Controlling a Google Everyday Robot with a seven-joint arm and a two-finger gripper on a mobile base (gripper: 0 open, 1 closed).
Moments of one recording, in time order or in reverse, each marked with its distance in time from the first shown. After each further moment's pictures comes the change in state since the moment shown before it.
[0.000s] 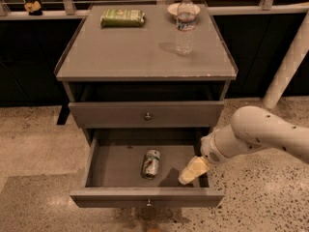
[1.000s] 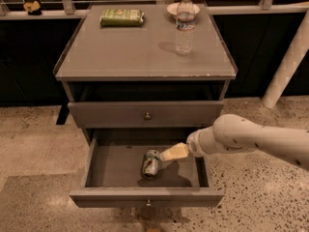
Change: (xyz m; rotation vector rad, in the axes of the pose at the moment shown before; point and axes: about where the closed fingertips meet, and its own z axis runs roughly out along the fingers) arm -0.032 -0.049 0.058 0.108 -0.158 0.434
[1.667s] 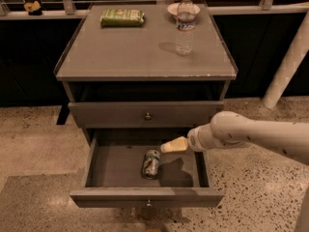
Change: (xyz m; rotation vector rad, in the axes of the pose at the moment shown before) arm -0.012 -0.026 0.027 0.032 0.002 0.157
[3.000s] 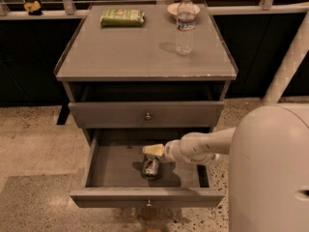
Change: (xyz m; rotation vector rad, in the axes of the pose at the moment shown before) arm 0.015 0.017 0.128 0.039 -0.074 0.355
